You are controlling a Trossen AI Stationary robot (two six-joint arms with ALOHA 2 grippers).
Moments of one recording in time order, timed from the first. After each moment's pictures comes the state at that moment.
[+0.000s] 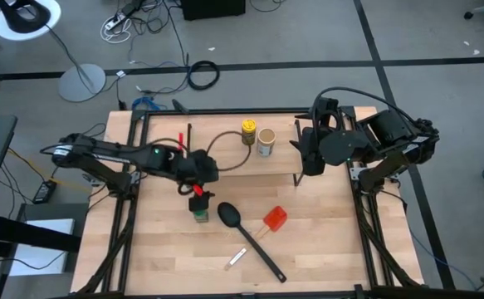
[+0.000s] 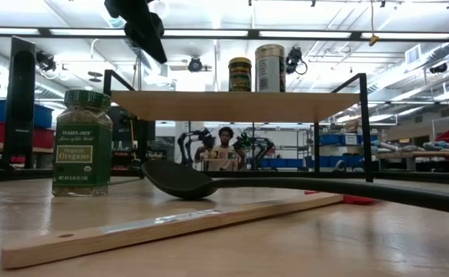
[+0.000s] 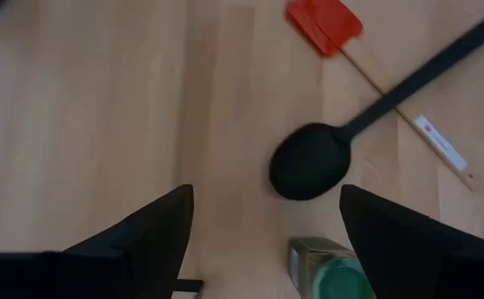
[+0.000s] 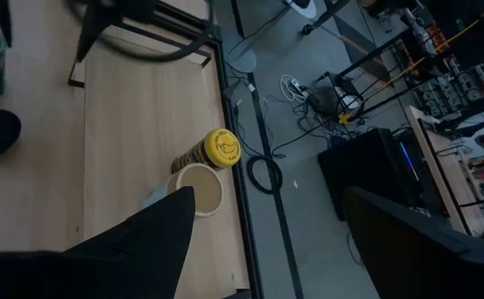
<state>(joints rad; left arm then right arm) -0.13 1.38 1.26 -0.87 -0.10 -0.19 0.32 1.54 2.17 -1.46 0.83 -0.10</state>
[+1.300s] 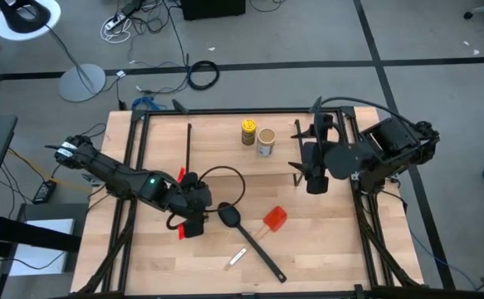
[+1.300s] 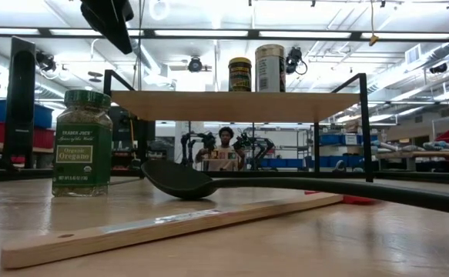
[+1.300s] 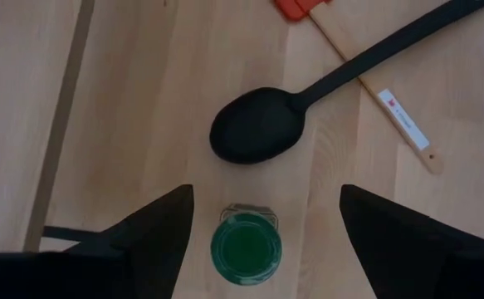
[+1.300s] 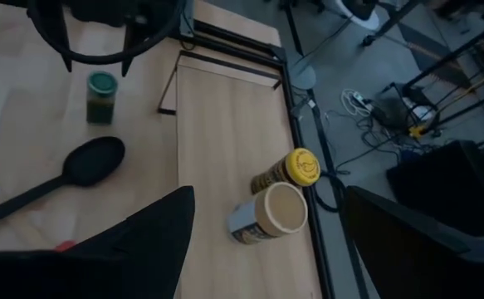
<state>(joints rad) -0.43 1.43 1.26 -0.93 -0.29 -0.53 0.41 1.55 2.17 -1.44 0.70 0.03</state>
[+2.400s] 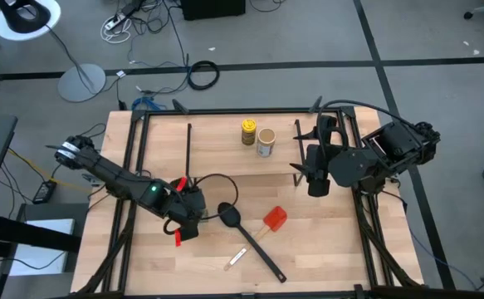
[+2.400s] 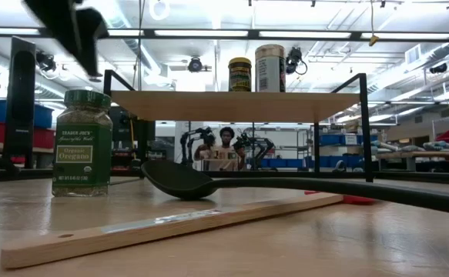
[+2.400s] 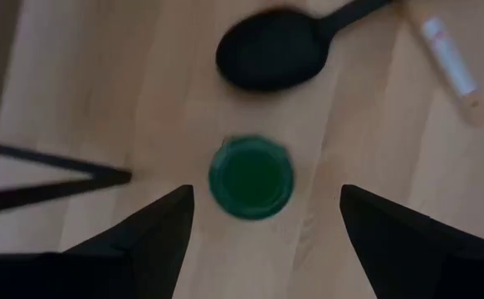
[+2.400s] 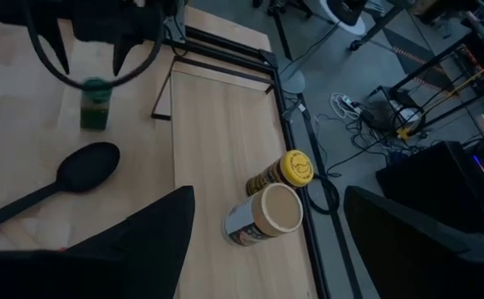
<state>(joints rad) -0.47 1.43 1.18 -1.00 -0.26 -0.68 0.46 1.55 2.17 -1.45 0.76 0.08</state>
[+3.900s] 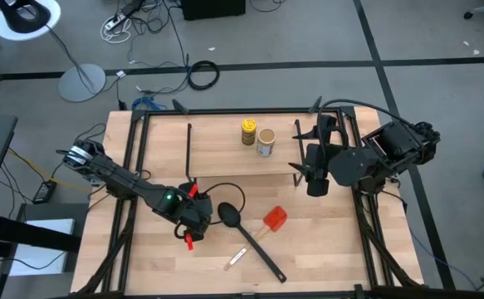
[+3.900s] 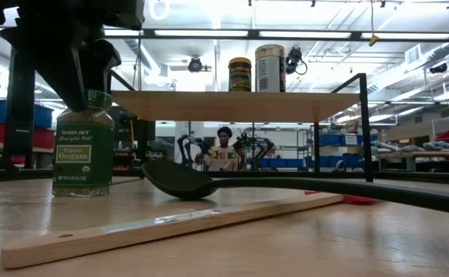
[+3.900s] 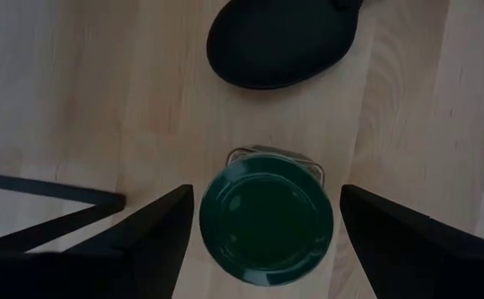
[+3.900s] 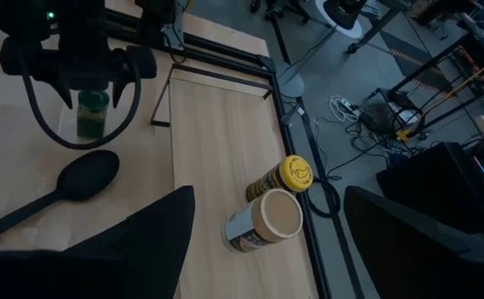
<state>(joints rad) -0.45 1.54 1.10 -0.88 -0.28 -0.58 0.45 1.55 2.17 -1.43 0.77 0.08</state>
